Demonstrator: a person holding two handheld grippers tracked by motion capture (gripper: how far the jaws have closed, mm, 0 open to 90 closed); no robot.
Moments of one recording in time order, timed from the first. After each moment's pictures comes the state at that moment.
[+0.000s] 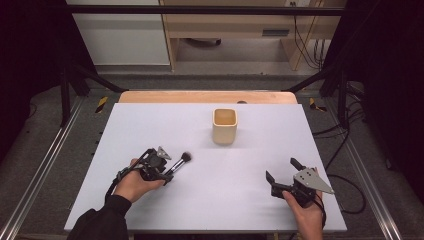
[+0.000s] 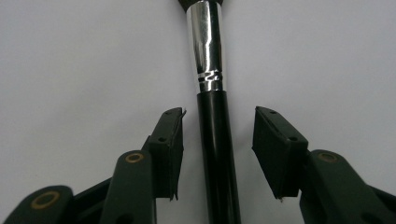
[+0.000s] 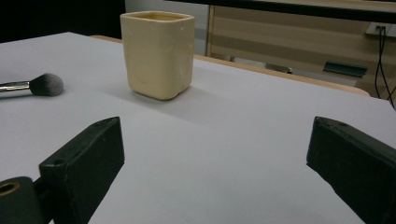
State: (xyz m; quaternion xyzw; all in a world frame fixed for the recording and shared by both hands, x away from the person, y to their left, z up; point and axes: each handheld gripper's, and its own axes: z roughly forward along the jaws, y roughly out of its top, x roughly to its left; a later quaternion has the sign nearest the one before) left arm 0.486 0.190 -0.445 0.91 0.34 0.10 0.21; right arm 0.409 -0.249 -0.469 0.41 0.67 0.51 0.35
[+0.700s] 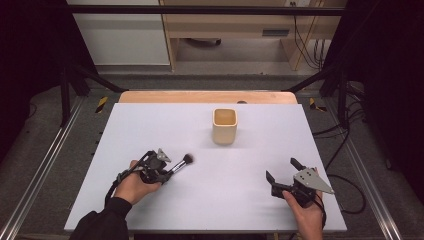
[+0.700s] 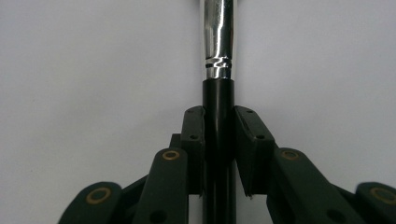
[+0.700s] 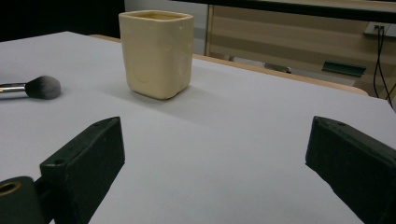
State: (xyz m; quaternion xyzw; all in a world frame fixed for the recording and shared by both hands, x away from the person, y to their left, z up) left arm 0.483 0.191 -0.452 0.91 0.34 0.11 0.21; right arm 0.409 -0.249 -0.469 0.41 0.67 0.51 0.35
